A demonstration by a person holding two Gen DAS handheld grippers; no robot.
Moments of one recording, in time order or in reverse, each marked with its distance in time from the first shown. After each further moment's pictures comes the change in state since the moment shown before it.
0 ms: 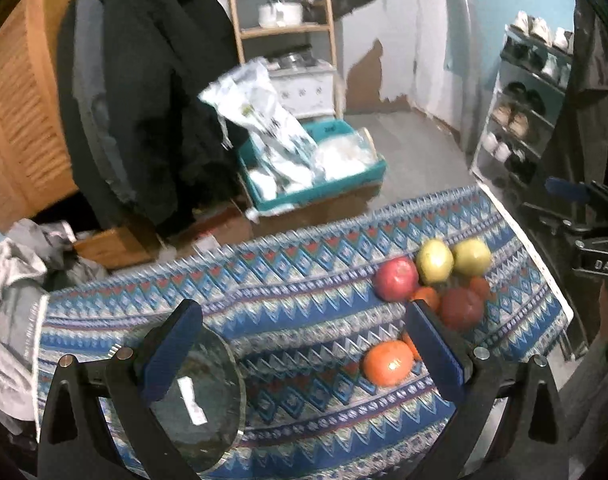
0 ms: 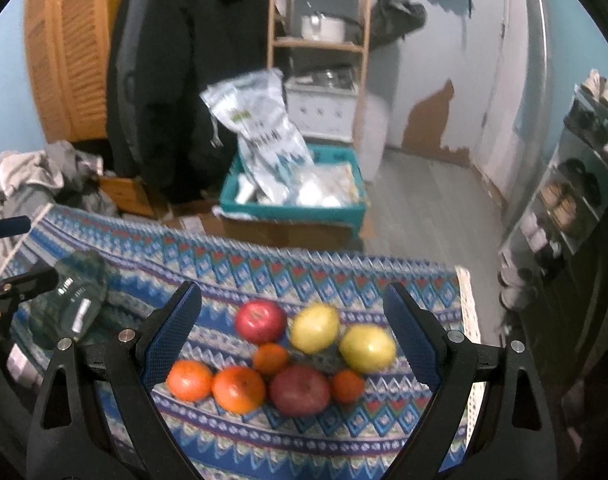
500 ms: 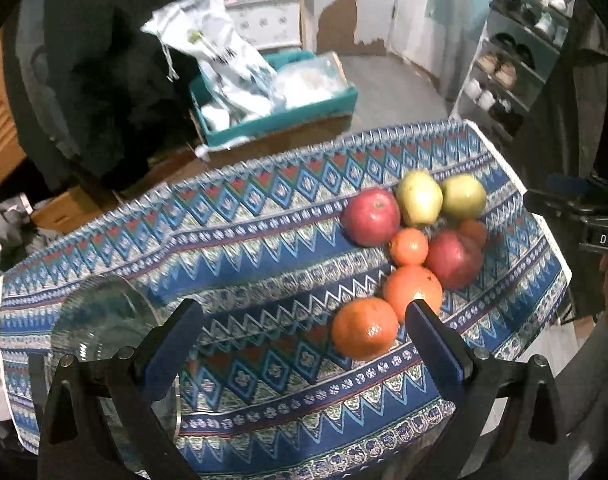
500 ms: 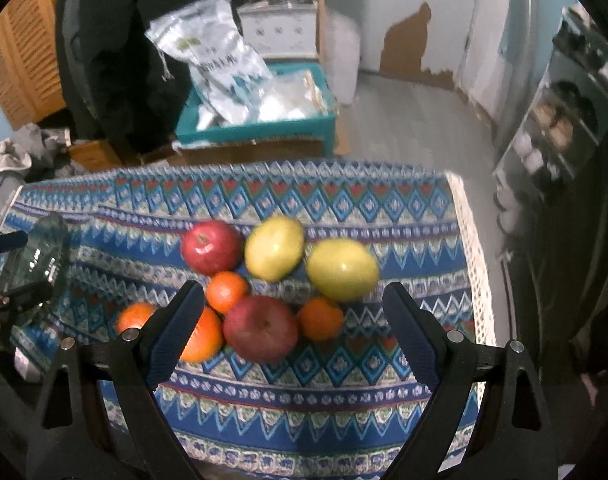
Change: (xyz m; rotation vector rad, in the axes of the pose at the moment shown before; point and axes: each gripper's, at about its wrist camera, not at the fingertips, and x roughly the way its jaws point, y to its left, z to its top) left arm 0.076 -0.030 -0.027 0.039 0.203 -0.096; right arm 0.050 -0.048 -0.052 0.113 0.238 -0.018
